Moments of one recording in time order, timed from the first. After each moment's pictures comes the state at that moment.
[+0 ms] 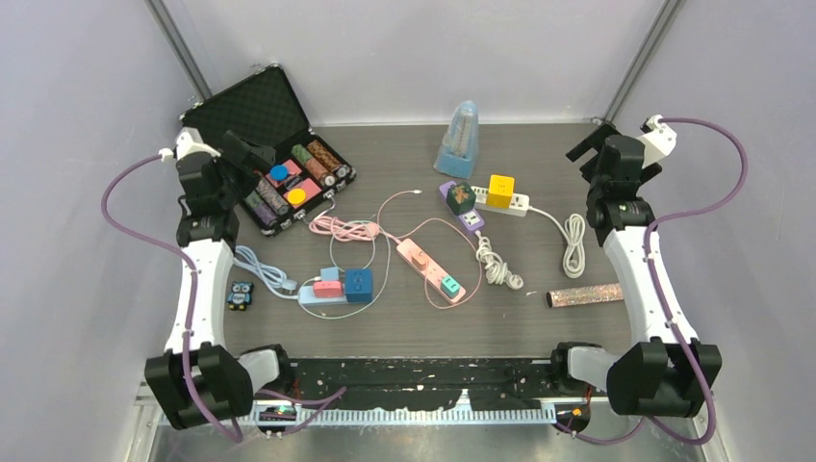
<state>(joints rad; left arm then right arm) 0.20 1.12 1.01 -0.15 0.13 -0.69 -0.04 1.16 1.08 -0.22 0.41 0.54</state>
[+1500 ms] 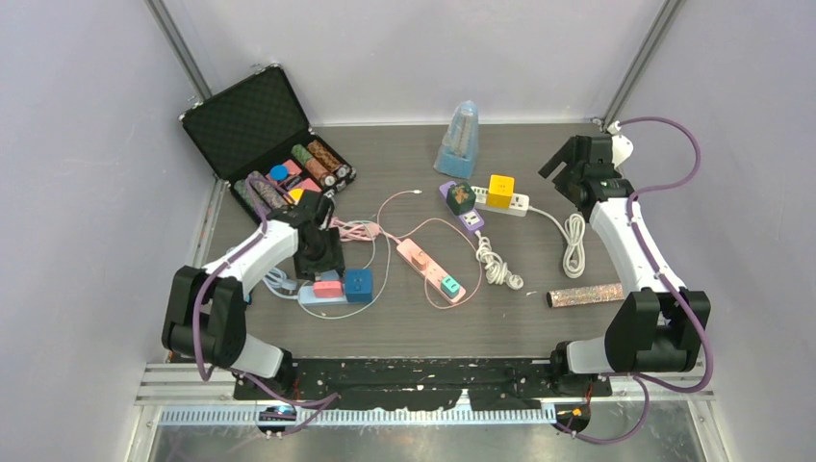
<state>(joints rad) -0.29 1.46 0.93 -0.77 -0.03 -0.50 -0.01 1.38 1.16 -0.46 0.26 0.64</state>
